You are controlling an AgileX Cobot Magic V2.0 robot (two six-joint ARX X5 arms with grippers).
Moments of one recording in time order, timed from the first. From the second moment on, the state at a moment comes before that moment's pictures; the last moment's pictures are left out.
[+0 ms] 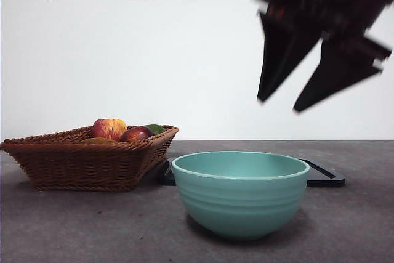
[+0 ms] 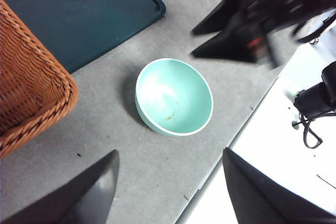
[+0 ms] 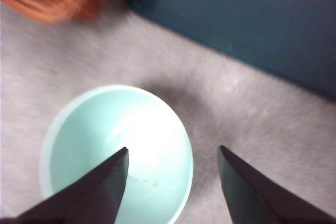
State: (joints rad) left arm -0.42 0.94 1.02 -0.88 0.58 0.07; right arm 0.67 1.19 0.85 -0.56 -0.10 0.31
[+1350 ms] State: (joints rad) left arm -0.42 0.94 1.02 -0.88 0.58 0.07; right arm 0.67 0.85 0.89 -0.82 -0.32 0.24
